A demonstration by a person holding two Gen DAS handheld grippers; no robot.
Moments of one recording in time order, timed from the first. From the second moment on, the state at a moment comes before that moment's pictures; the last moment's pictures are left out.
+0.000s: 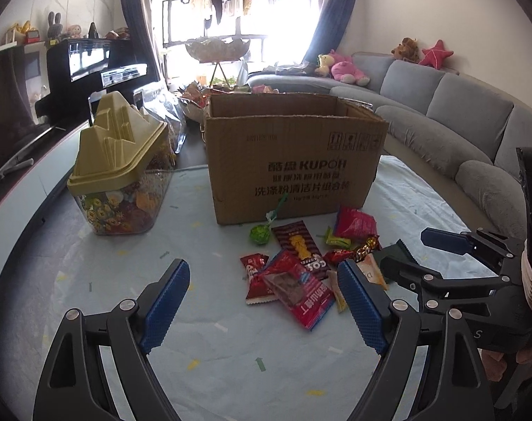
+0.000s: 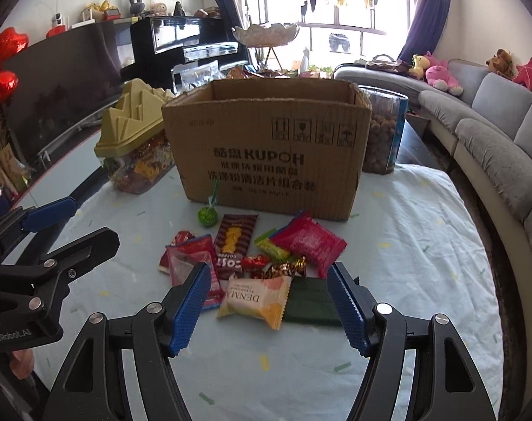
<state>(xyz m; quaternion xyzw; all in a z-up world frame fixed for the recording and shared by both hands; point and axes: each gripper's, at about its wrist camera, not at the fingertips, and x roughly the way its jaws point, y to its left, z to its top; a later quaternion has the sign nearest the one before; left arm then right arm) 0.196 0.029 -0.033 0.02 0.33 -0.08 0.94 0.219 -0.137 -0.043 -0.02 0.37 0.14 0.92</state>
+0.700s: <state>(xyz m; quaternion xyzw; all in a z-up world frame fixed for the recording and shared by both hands) 0.248 0.041 -0.096 -0.08 0.42 -0.14 0.89 0.239 -0.114 -0.091 -0.03 0.43 0.14 0.89</state>
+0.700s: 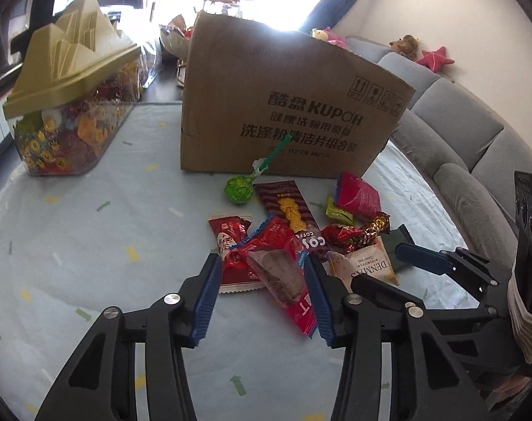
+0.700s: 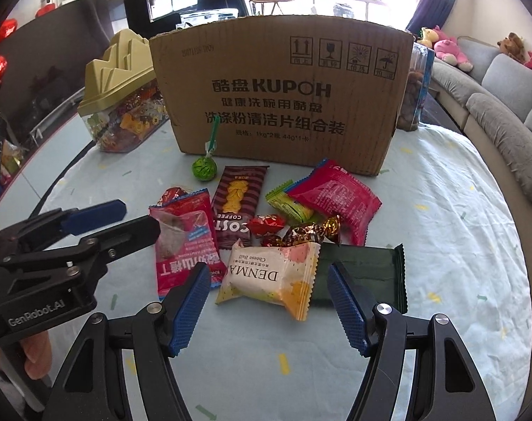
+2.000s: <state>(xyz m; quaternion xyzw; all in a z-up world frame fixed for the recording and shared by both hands) 0.261 -0.036 -0.114 0.00 0.46 -0.10 0.88 0.233 -0.178 -0.094 0.03 0.43 0.08 0.90</state>
